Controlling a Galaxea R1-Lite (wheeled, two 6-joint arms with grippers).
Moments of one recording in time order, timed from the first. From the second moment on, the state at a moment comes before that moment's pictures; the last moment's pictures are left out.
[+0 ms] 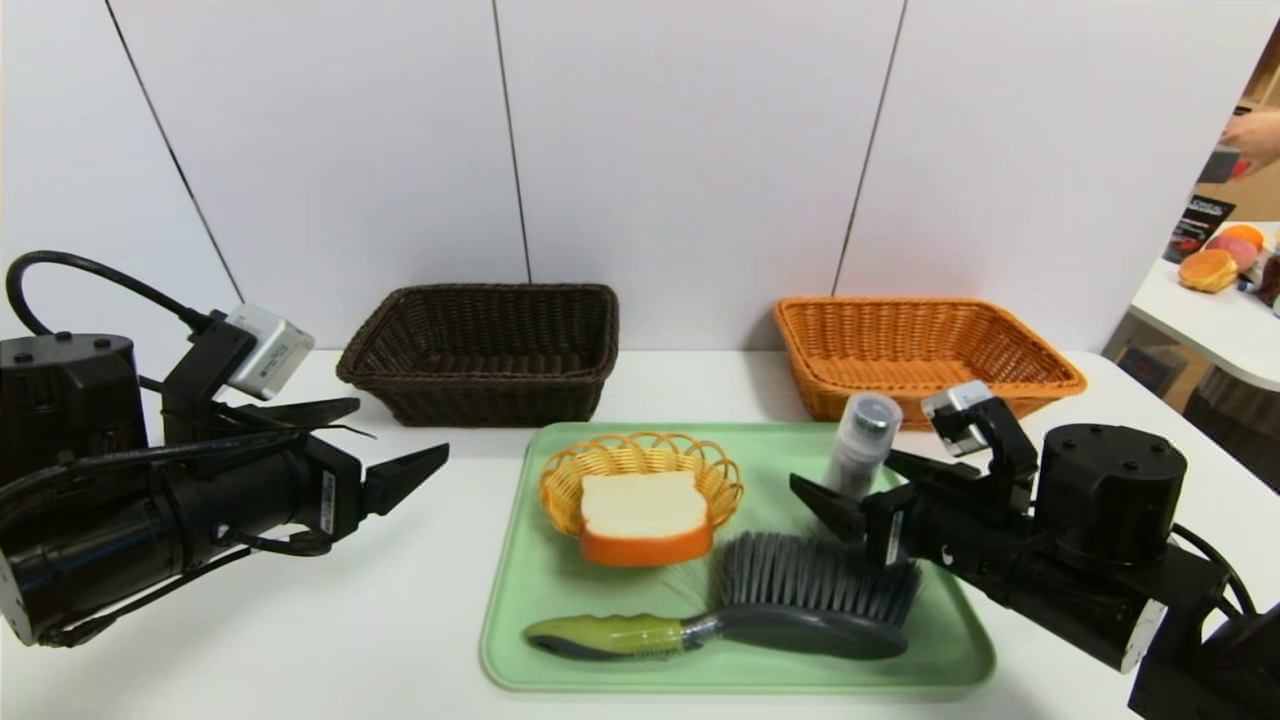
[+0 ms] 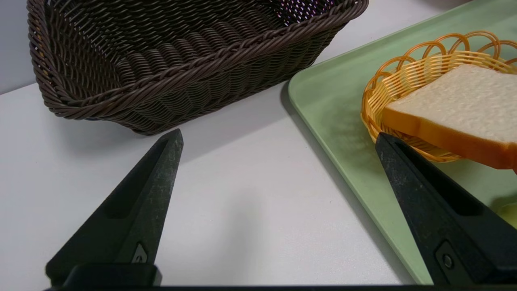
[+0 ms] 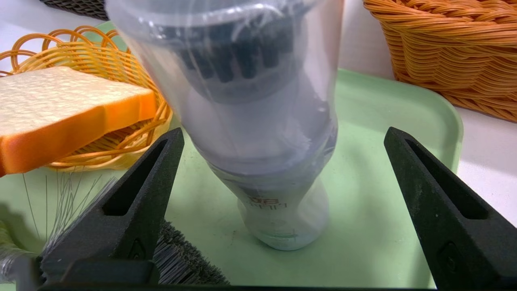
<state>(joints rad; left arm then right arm) -0.25 1.39 -0.49 -0.64 -0.18 0.11 0.43 1.82 -0.32 -1.27 0.06 0.09</state>
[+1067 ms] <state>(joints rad) -0.25 1.40 -0.49 -0.64 -0.17 0.11 0.45 1.83 -0.31 -1.32 0.06 0.09</state>
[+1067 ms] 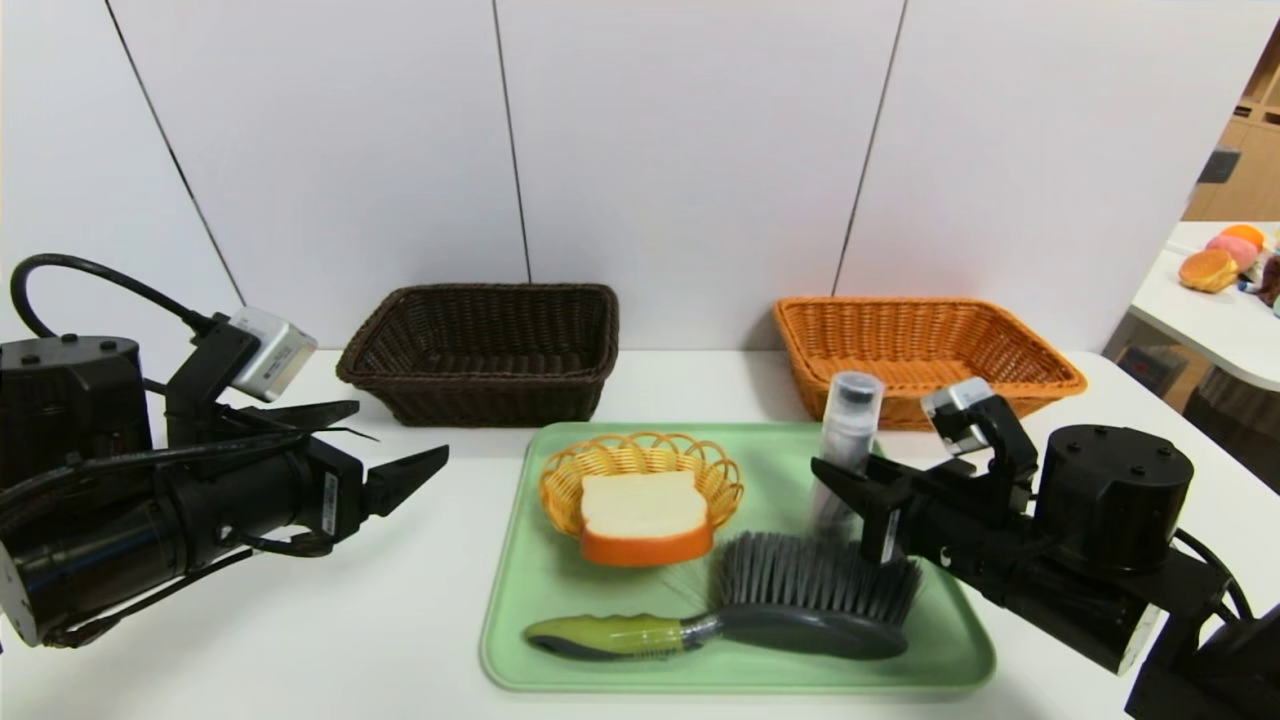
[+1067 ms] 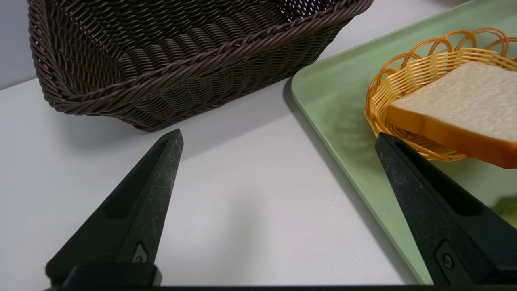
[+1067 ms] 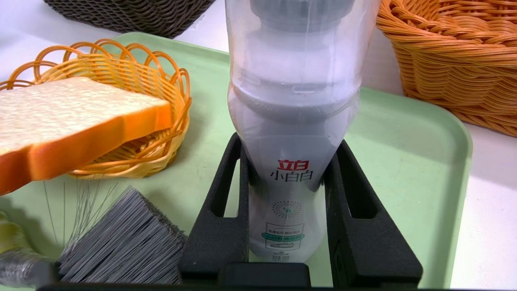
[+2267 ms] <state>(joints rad) -0.27 1.39 -0.47 -0.64 -0.11 0.12 0.56 1.63 -0.83 -0.83 -0.09 -0.02</state>
